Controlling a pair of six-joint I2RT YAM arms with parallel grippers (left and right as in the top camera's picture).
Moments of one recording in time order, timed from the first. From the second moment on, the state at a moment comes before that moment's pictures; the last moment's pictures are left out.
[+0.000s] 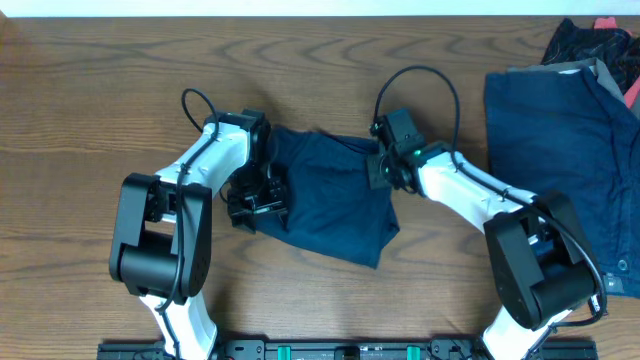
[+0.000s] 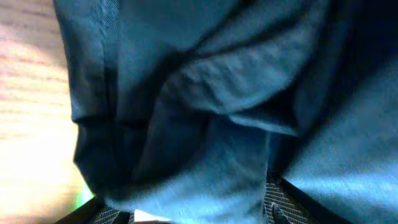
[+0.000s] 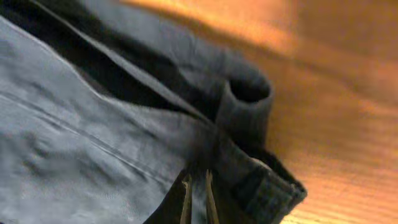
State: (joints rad) left arm -0.23 1.94 1.24 -1.20 0.30 -0.38; right arm 0.45 1.86 1.10 -0.39 -0.05 0.30
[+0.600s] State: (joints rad) left arm -0.22 1.74 1.24 -0.69 0.28 -0.26; right arm 0.46 1.84 1.17 -0.77 0.01 0.45
